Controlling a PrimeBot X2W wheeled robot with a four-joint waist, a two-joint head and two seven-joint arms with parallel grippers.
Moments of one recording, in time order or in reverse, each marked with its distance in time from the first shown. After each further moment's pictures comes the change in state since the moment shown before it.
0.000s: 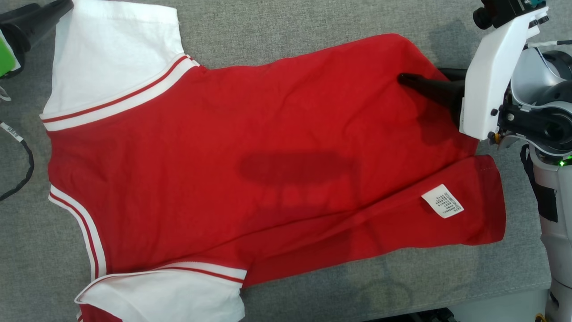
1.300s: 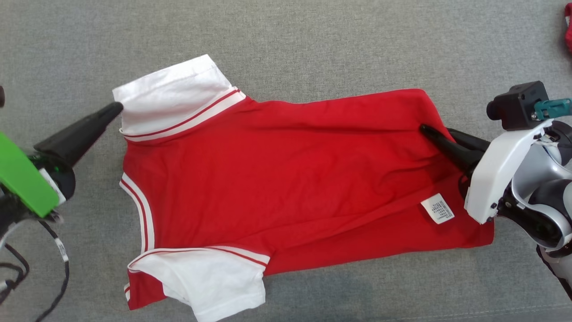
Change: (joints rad) left arm 0.520 0.184 0.077 -0.597 -0.245 -0.021 -0.244; right arm 0.321 -0.290 0.203 -0.099 0.006 0.000 -0.611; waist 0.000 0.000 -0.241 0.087
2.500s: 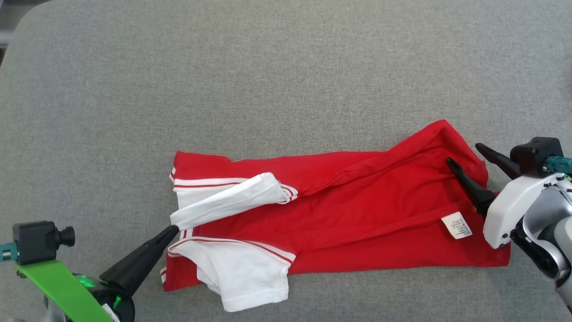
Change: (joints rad) left arm 0.521 0.009 -0.011 -0.322 0.014 0.048 -0.277; right arm 0.091 -0.041 0.048 0.328 -0.179 0.000 -0.434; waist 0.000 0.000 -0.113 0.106
